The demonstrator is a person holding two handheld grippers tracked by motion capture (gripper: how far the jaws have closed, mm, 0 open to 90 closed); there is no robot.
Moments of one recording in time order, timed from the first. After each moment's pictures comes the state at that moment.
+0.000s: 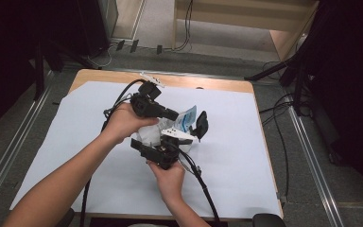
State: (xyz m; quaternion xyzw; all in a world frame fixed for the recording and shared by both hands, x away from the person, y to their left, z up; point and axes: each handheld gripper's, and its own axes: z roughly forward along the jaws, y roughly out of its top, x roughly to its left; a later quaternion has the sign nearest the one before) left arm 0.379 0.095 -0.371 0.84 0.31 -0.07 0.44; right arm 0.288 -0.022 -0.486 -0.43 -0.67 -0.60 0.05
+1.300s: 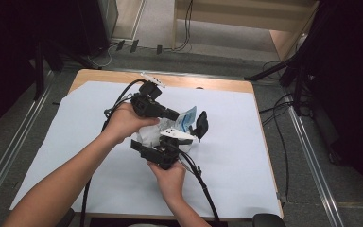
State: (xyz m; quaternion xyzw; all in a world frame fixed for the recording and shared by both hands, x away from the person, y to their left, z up) left arm 0.379 0.094 -0.372 0.85 0.31 -0.07 0.43; right arm 0.287 -0.022 -0.485 -0.41 -0.69 -0.60 0.04
